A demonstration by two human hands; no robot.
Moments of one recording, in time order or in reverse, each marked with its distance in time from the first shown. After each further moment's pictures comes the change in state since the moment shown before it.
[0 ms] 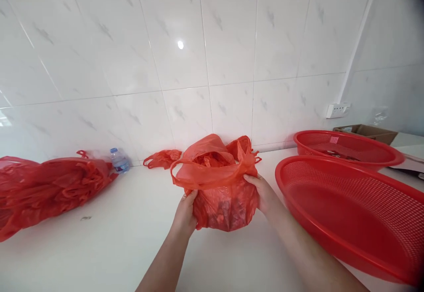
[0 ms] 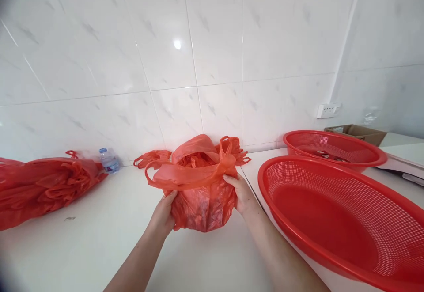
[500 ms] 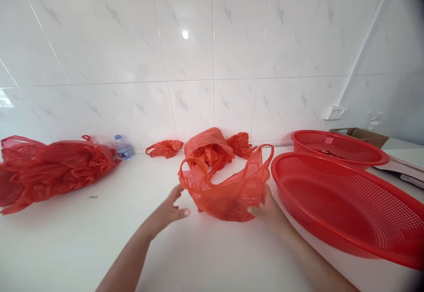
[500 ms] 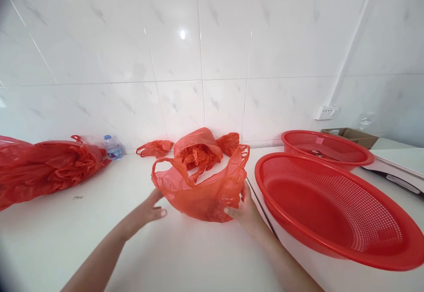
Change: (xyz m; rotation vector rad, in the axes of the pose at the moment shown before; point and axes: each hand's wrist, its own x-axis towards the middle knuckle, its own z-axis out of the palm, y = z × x) left_hand -0.050 0.056 -0.067 0.709 -0.246 -0.004; right_hand -0.079 0.011 -0.023 -0.695 0.127 -0.236
